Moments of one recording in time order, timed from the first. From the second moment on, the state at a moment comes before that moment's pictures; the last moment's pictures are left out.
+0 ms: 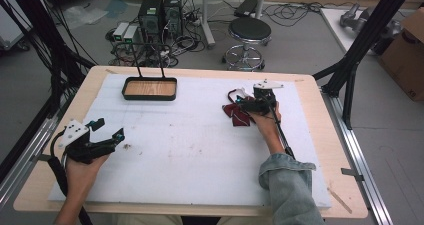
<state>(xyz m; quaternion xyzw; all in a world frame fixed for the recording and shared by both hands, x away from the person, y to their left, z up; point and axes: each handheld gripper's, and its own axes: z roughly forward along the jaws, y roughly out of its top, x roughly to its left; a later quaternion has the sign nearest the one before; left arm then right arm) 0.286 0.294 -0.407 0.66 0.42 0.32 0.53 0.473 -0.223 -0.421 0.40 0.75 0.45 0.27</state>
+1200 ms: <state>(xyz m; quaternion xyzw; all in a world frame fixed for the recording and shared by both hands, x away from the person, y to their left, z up) 0.286 0.288 -0.411 0.67 0.42 0.31 0.53 0.497 -0.206 -0.450 0.43 0.80 0.37 0.19</state>
